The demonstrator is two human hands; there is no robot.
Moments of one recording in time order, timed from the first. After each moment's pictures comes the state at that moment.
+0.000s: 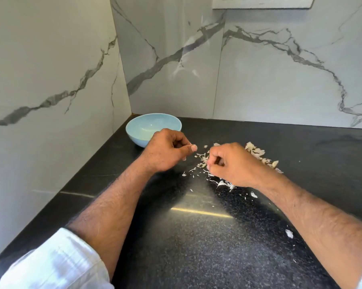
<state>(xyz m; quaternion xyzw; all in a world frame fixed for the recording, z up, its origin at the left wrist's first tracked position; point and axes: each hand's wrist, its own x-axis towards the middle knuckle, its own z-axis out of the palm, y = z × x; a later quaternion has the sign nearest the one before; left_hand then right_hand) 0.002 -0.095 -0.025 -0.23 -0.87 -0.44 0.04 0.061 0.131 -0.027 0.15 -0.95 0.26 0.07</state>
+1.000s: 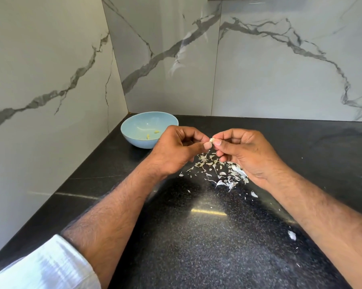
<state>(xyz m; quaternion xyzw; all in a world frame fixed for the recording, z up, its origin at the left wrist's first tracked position) 0.019 -0.065 -0.021 -0.28 -0.77 -0.58 -0.02 0.067 0.145 -0.024 0.05 -0.69 0.71 0.07</state>
